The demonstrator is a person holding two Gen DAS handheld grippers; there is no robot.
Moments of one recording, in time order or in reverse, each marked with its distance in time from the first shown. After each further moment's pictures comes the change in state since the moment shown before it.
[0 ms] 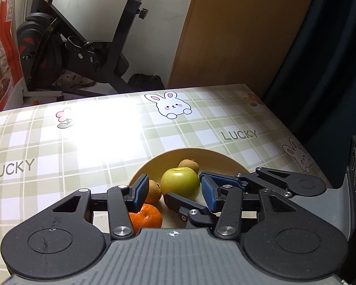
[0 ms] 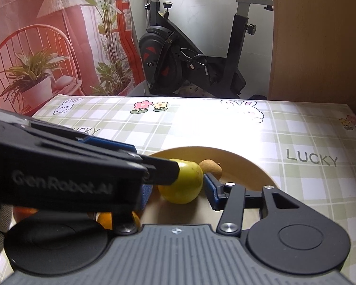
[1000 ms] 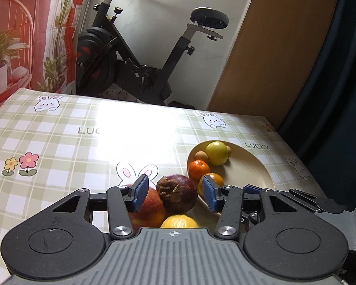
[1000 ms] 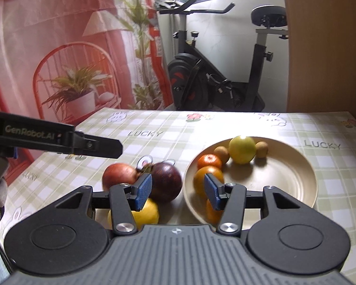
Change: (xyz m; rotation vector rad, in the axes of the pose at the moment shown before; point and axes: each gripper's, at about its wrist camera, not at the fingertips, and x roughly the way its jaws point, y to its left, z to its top) left arm -0.142 0.036 -0.093 -0.167 -0.176 0.118; right arm -0.089 0.080 -0.060 -0.030 -0.140 0.092
